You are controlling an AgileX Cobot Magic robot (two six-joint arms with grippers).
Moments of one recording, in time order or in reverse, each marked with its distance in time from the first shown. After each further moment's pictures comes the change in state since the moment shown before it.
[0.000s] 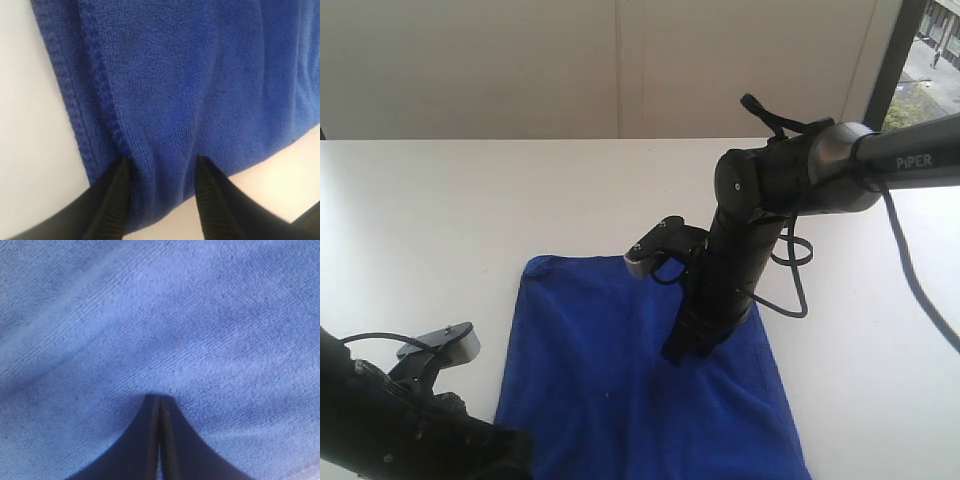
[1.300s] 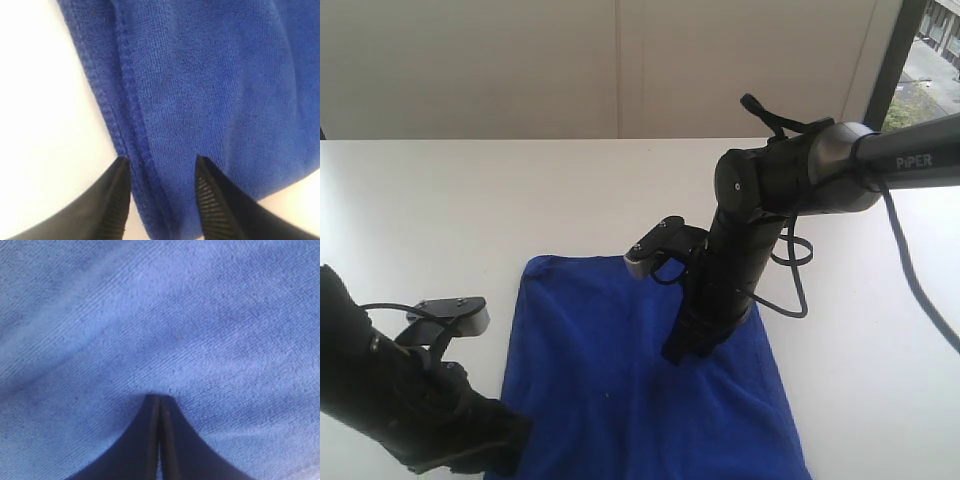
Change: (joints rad) left arm 0.002 0.009 -0.104 0.377 -0.016 -0.243; right arm 0.000 0.000 0.000 0.000 0.000 0.000
